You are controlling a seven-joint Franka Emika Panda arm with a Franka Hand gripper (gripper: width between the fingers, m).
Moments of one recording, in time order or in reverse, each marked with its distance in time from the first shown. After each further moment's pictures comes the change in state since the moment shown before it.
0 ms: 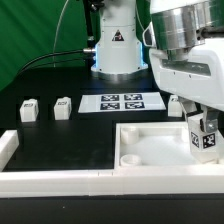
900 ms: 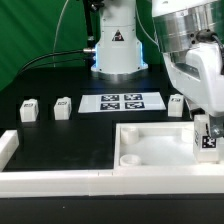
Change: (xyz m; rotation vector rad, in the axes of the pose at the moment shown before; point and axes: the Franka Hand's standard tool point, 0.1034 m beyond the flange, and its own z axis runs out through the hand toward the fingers) arm -0.005 0.002 0.003 -0.002 -0.011 -0.108
